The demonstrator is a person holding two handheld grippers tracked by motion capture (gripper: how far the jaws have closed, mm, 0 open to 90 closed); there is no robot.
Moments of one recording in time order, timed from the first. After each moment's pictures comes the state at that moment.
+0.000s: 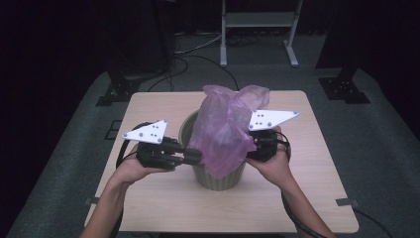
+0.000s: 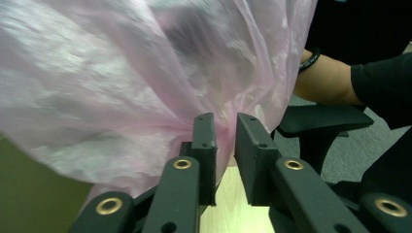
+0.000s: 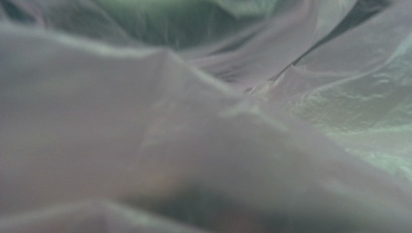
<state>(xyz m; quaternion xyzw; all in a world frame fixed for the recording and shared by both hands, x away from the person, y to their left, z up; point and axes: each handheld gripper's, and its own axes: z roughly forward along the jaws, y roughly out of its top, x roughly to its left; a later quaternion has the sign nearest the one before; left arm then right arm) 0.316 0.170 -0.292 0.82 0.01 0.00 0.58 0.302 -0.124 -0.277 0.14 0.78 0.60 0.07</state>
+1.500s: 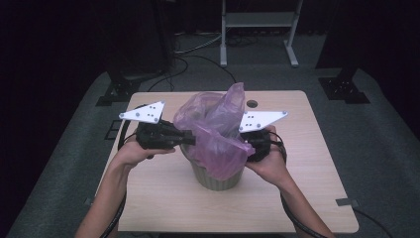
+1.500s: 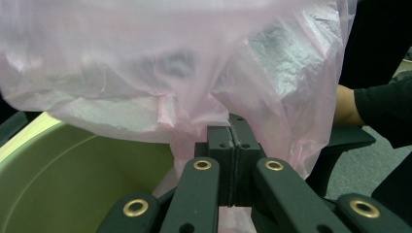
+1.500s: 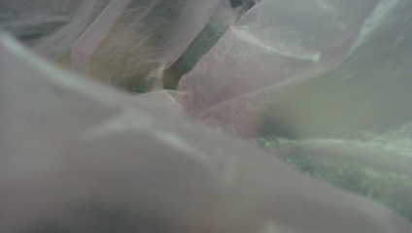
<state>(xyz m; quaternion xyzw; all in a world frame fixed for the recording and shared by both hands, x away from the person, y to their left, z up) 0.348 0.165 -0.274 0.80 -0.01 -0.01 0.60 0.308 -0.112 -0.282 0.14 0.80 0.58 0.08</state>
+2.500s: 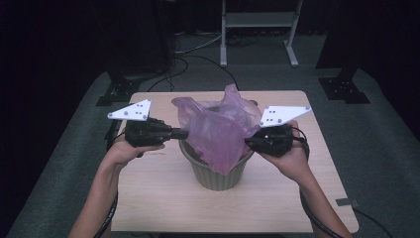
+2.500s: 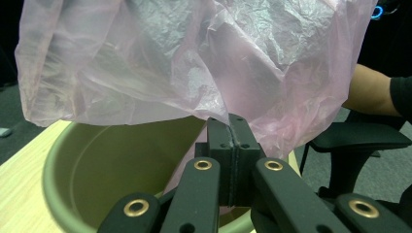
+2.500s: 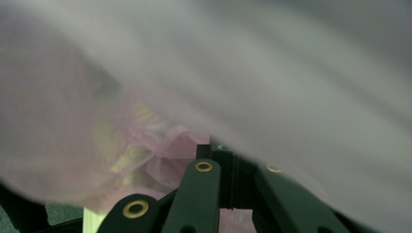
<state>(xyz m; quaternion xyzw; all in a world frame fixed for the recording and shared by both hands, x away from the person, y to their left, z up) 0.352 0.197 -0.276 0.80 0.04 0.04 0.59 0.308 -0.155 -0.268 0.17 0.81 0.54 0.13</state>
